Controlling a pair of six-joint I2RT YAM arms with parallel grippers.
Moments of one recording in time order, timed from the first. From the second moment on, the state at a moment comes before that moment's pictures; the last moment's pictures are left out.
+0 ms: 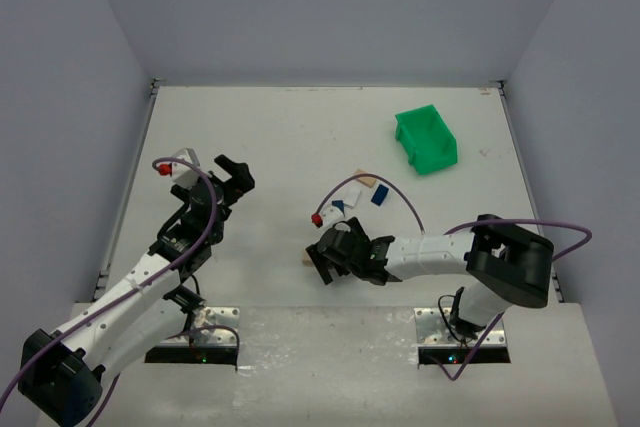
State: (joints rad) left arm -0.48 0.75 0.46 -0.02 -0.64 -0.73; right arm 1.15 1.57 0.62 -0.02 0.38 0.44
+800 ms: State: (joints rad) left arm -0.48 0.75 0.46 -0.02 -0.64 -0.73; right arm 1.15 1.49 0.55 -0.03 0.32 0.39
